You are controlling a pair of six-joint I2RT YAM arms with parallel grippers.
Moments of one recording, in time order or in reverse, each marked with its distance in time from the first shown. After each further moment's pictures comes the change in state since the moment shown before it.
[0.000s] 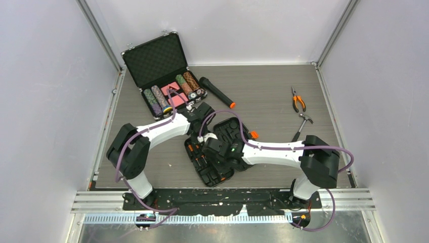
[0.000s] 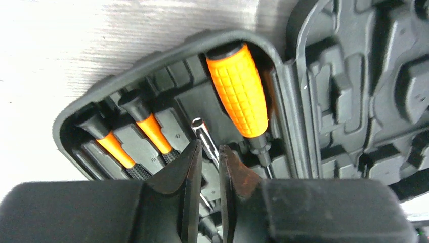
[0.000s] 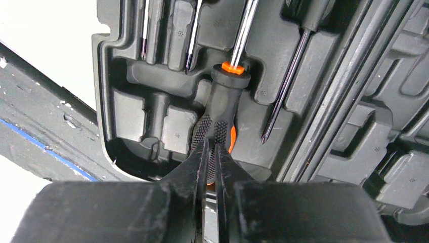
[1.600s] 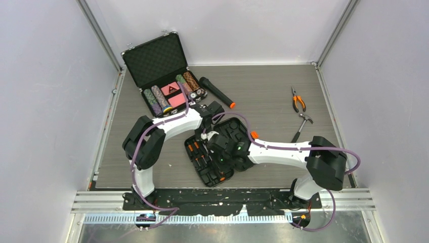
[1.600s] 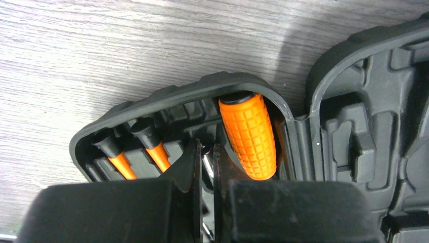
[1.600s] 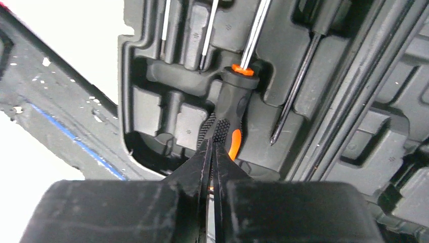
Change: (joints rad) left arm -0.047 0.217 0.176 -0.142 -0.178 -0.047; right arm -0.041 -0.055 -0.067 0.089 -0.092 0.002
